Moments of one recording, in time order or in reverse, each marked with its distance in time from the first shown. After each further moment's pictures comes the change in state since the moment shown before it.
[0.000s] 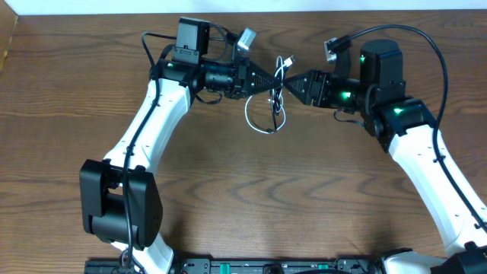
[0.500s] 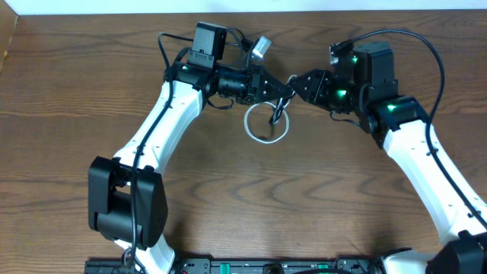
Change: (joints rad) left arm -0.064 0.013 -0.006 -0.013 -0.058 0.045; right arm 0.010 0.052 0.002 -0.054 0.158 0.146
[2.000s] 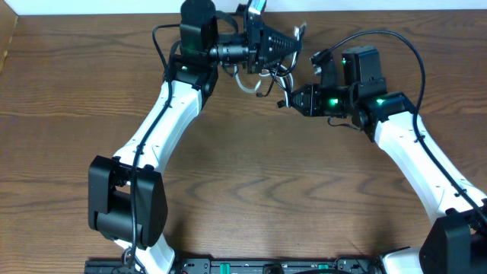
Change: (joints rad) left arm 0.005 0.002 -0.004 0.887 0.026 -0.948; right arm 0.005 0.075 0.000 -0.066 -0.126 -0.355
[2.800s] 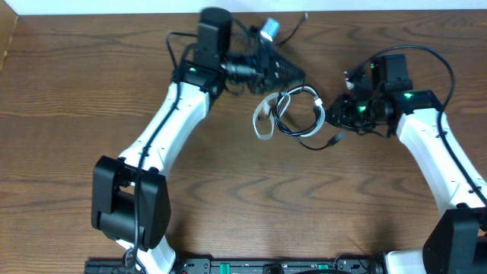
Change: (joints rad) left arm -0.053 0.000 0.003 -0.554 0.034 0.492; right arm -0.173 0.000 0.001 -0.321 0.122 -0.028
